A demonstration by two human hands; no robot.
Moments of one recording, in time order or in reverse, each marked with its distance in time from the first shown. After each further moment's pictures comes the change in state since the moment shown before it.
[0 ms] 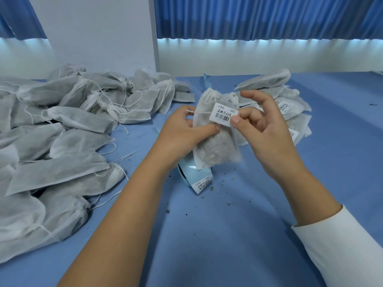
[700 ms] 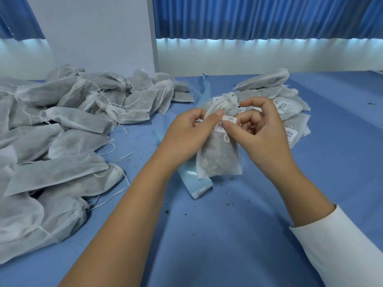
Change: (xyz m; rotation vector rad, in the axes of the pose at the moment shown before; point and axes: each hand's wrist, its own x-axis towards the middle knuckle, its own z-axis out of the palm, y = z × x) left_hand -0.009 0.009 0.010 0.155 -0.038 0.071; right_hand -0.002 0.004 0.004 -0.177 0.133 0.002
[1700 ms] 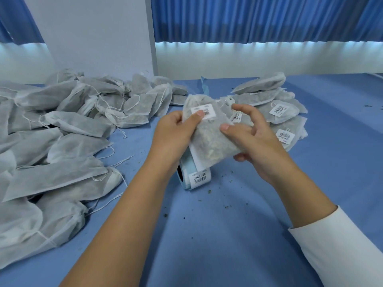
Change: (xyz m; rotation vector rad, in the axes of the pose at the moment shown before) left_hand 0.009 -0.008 -0.005 -0.249 0.240 -0.105; right_hand 0.003 -0.001 -0.006 0.141 -0.158 0.335
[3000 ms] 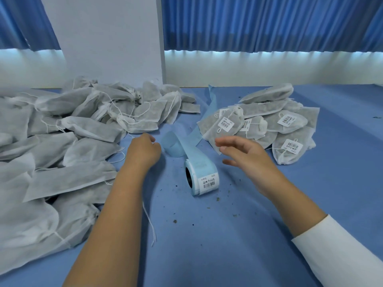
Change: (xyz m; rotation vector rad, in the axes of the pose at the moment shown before) left_hand 0.047 -0.040 -0.083 0.921 0.180 -0.122; right_hand 0.013 0.032 0.012 -0.104 -0.028 0.037
